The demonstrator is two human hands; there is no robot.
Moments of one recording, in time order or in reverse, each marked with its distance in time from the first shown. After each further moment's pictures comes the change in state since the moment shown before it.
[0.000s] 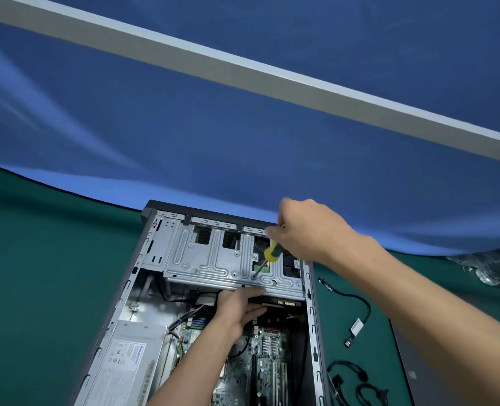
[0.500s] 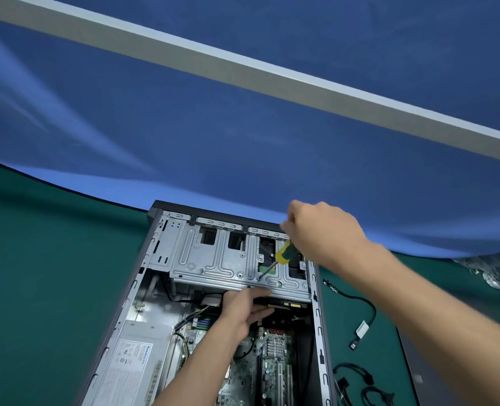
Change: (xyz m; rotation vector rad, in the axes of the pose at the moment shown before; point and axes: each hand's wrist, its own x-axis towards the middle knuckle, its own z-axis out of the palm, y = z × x) left_hand 0.004 -0.001 0.001 -0.019 -0.008 -0.013; right_hand 0.000 0.007 0.002 -0.056 0.040 0.005
